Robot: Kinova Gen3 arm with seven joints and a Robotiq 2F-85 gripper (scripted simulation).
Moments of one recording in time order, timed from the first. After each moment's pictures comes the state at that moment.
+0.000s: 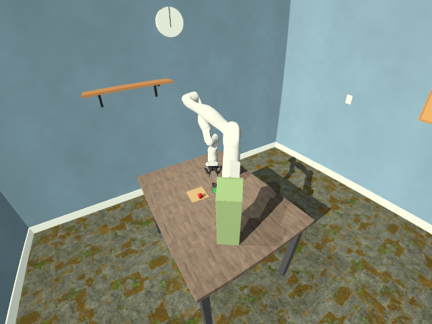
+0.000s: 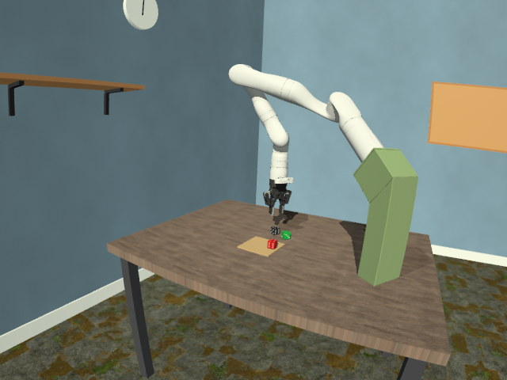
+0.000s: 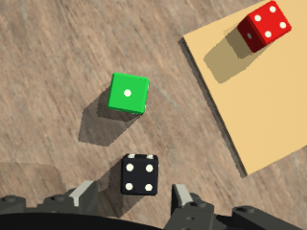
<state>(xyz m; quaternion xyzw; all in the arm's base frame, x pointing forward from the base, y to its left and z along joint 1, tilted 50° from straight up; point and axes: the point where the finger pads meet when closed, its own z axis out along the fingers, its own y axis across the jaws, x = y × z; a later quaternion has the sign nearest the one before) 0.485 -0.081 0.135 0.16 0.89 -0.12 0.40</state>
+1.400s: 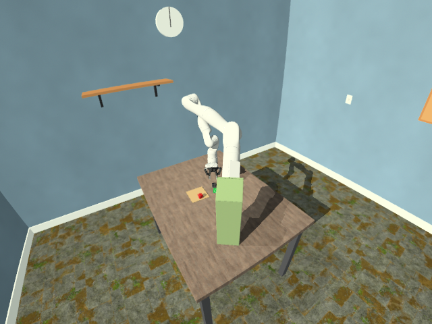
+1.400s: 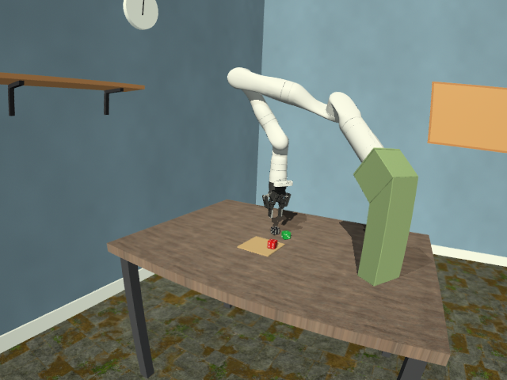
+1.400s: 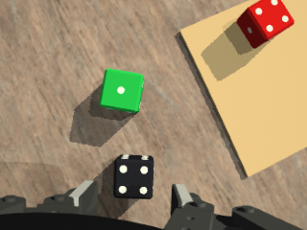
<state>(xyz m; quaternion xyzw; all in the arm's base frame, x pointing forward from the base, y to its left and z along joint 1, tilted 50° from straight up) 0.495 -0.083 0.128 0.16 0.89 -0.12 0.41</state>
